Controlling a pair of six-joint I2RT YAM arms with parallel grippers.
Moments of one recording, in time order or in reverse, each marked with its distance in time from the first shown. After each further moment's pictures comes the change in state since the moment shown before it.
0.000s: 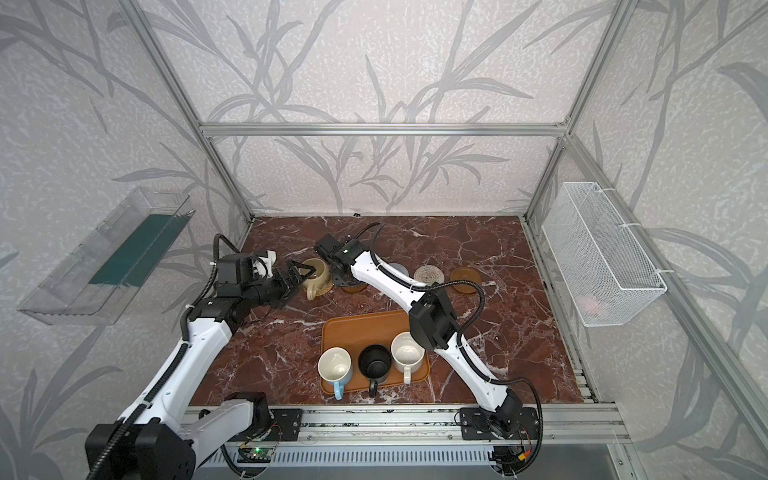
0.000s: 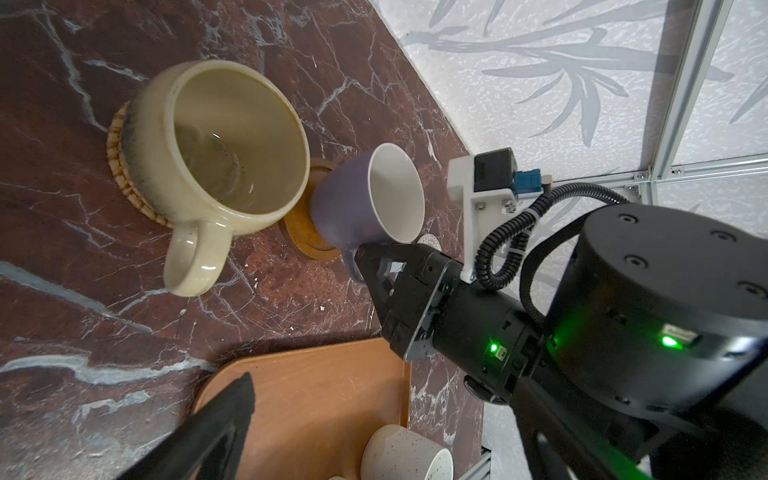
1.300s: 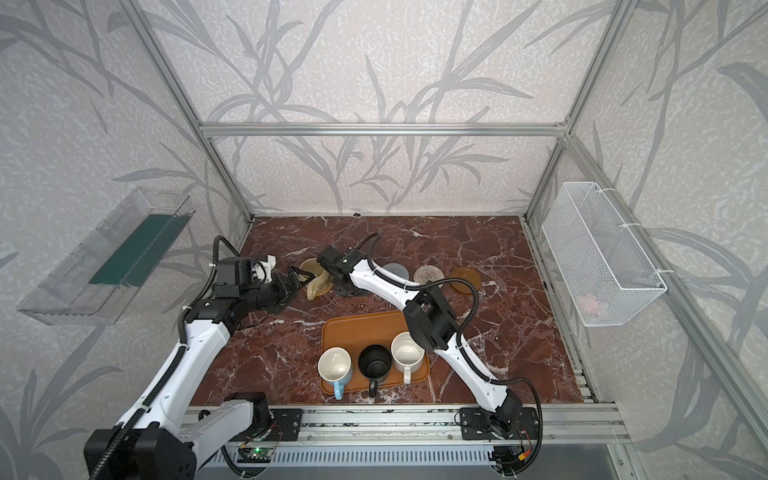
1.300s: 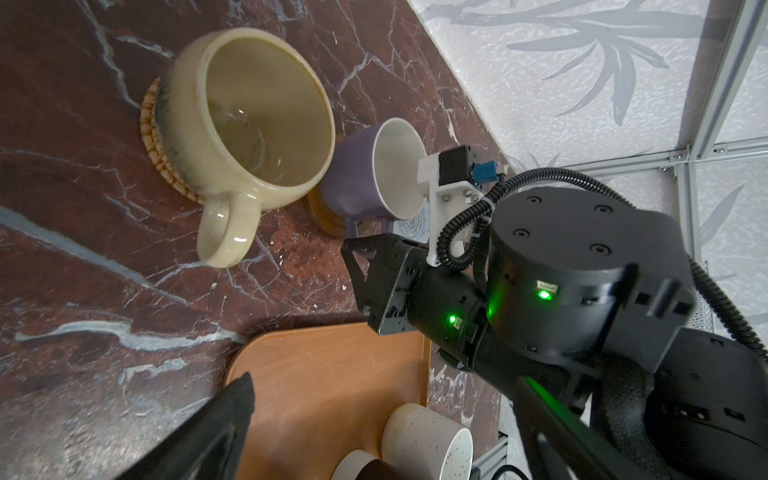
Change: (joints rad) left arm 0.016 -0.024 0.007 -0.127 0.003 0.077; right arm 0.012 -0.027 -0.209 0.095 -0.023 -0.008
